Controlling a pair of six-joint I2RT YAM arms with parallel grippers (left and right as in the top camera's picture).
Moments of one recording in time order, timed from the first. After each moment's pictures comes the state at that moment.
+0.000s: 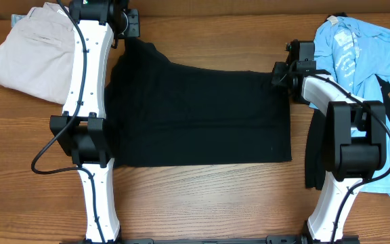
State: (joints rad) left arm -0.08 2.39 2.59 -1.21 -0.02 -0.10; right arm 0.01 2.16 1.41 -0.20 0.01 0.23
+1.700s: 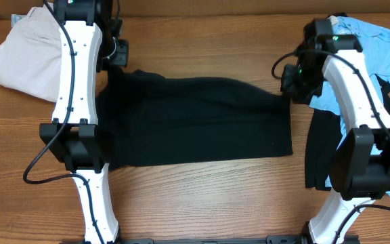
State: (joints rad) left arm -0.05 2.31 2.51 -1.68 -0.05 0.00; right arm 0.01 1.98 1.69 -1.19 -0.13 0.23
